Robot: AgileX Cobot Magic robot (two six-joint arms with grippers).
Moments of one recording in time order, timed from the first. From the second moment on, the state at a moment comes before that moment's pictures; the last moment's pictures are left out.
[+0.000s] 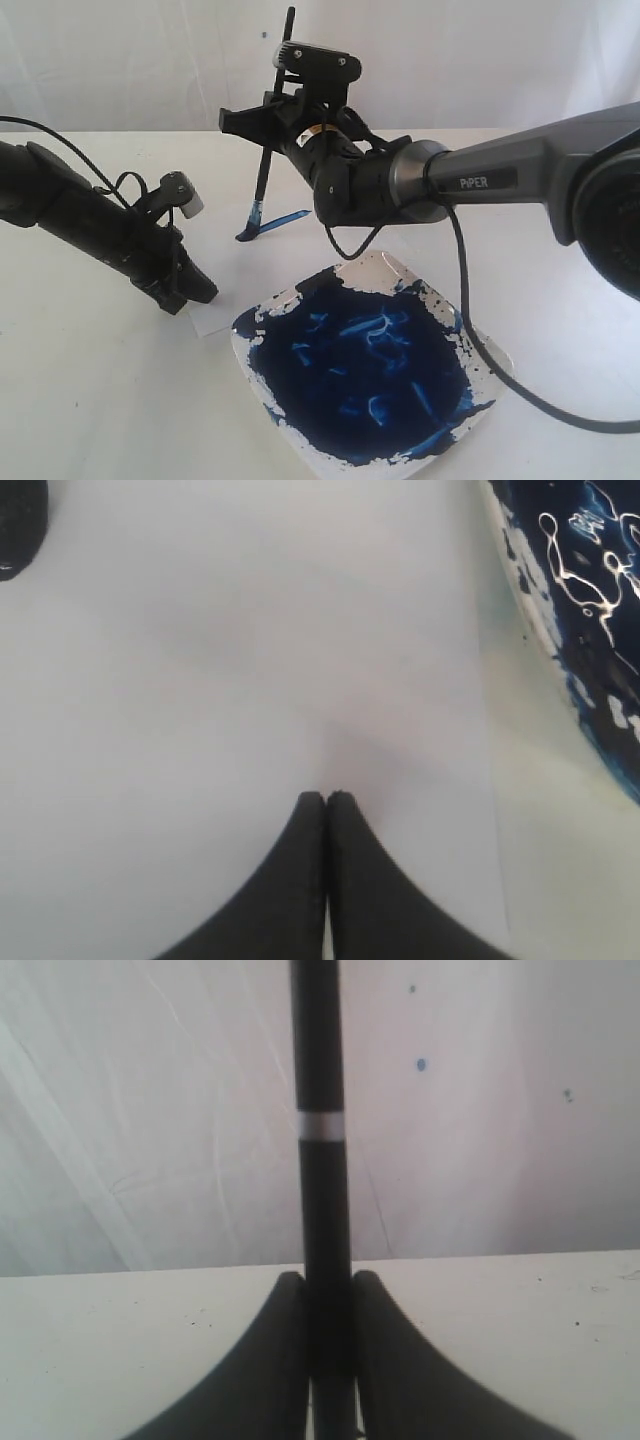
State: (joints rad) left arm -0.20 2.05 -1.22 -0.97 0.78 1.60; right arm 0.78 2.18 -1.47 0.44 -0.59 -0.07
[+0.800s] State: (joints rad) left arm -0.20 2.05 -1.22 -0.97 0.78 1.60; right arm 0.78 2.12 -1.47 0.91 -0.53 -0.55
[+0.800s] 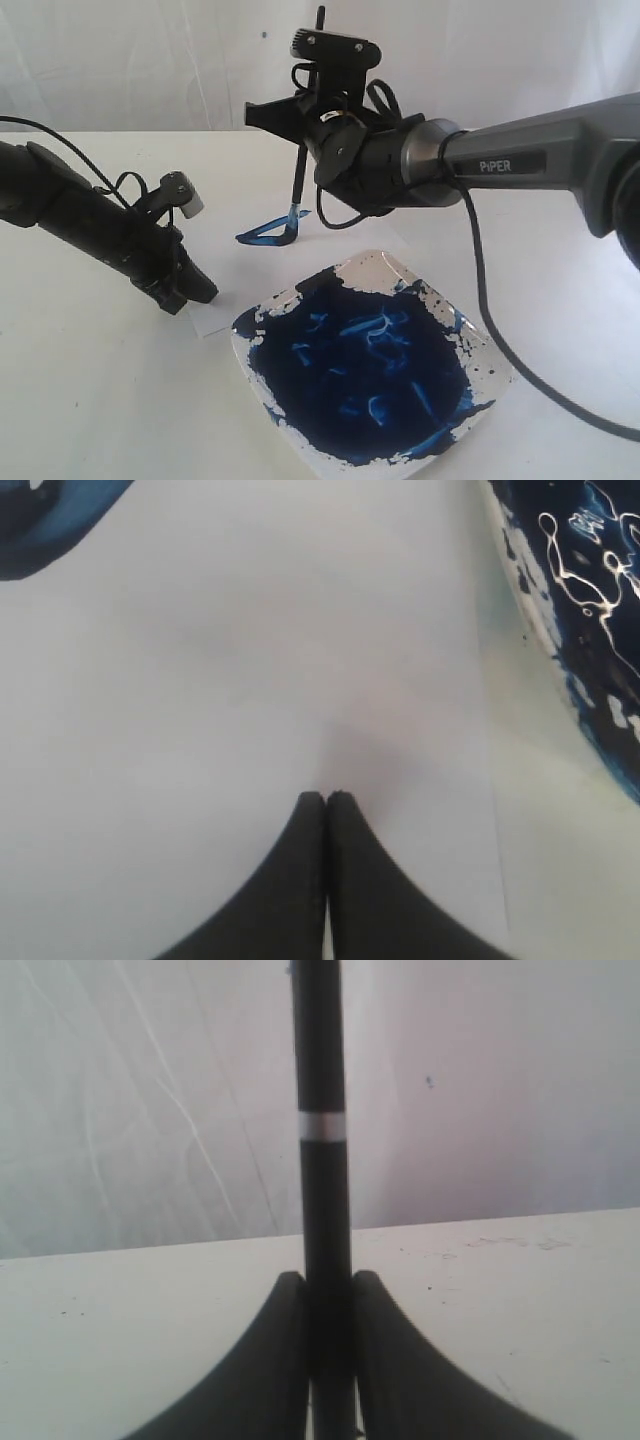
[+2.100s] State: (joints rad) left arm -0.20 2.05 -1.22 -0.97 0.78 1.60; right arm 0.78 2.07 -1.47 0.95 -0.67 -0.66
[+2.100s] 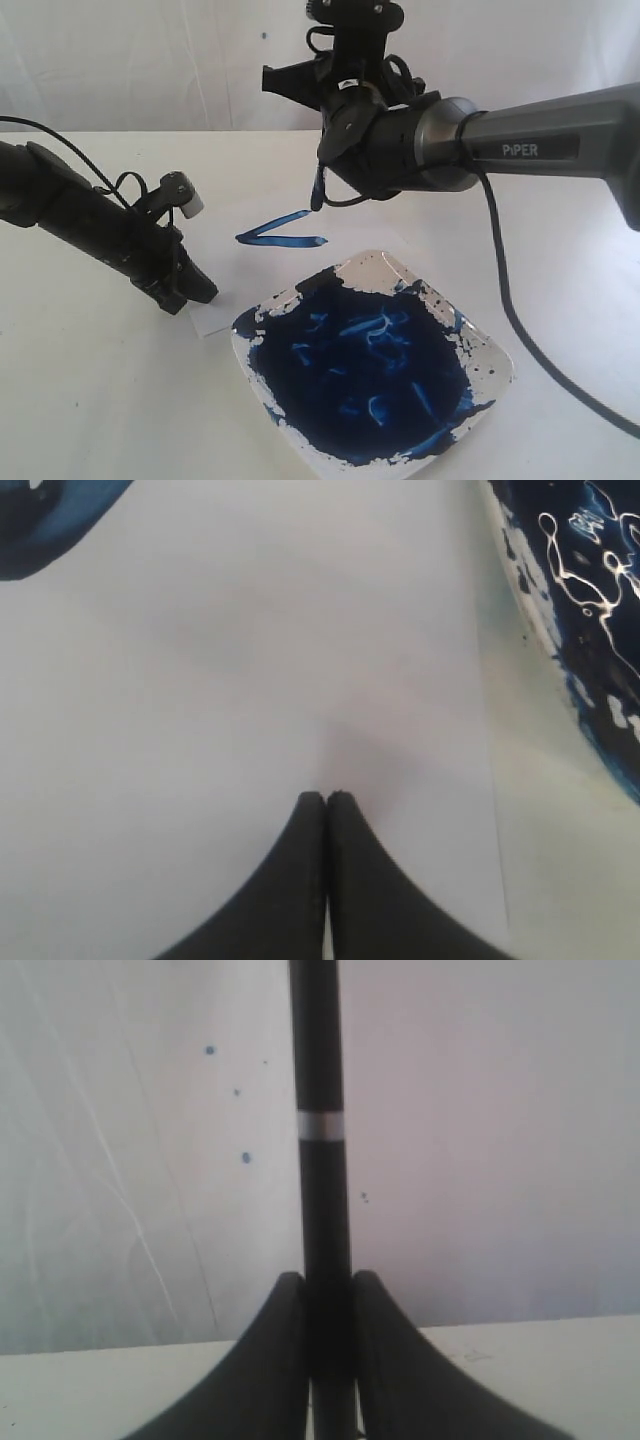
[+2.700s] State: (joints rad) left arm -0.20 2.05 -1.22 -0.97 0.78 1.60; right arm 0.74 2.10 -1.48 0.50 -0.59 -0.45
